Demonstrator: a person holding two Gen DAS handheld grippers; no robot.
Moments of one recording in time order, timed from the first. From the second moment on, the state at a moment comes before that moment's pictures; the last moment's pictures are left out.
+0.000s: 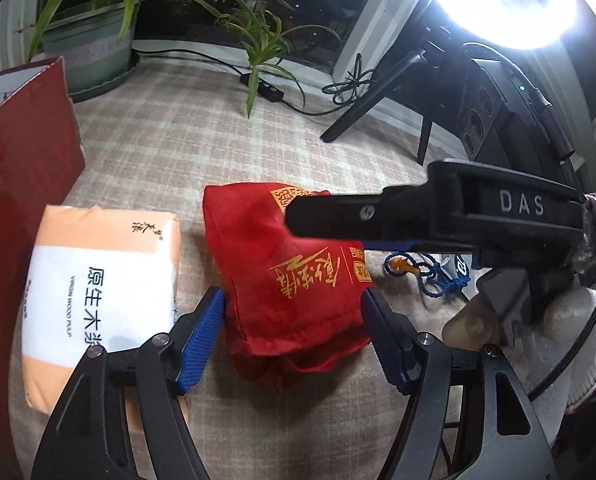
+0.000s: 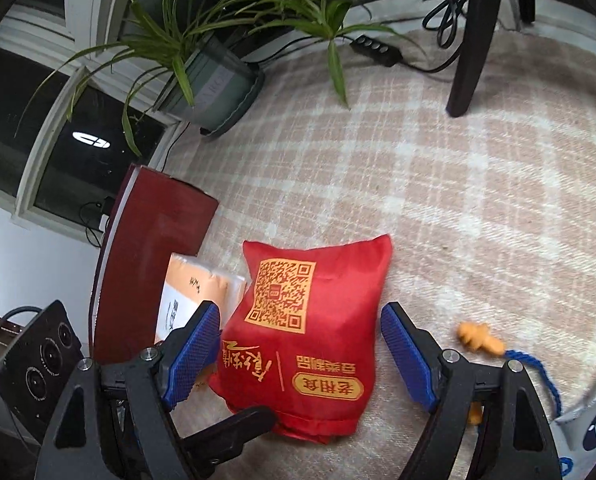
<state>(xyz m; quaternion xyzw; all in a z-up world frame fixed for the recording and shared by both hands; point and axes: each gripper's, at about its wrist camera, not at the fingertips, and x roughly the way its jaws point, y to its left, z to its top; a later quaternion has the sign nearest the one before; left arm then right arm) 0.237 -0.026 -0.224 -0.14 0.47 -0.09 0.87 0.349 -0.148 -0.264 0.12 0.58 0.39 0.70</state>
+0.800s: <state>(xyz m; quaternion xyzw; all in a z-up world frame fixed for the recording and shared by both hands) 0.207 -0.046 -0.180 -0.14 0.41 -0.14 0.89 0.314 -0.178 -0.227 0.15 0.55 0.38 0.73</state>
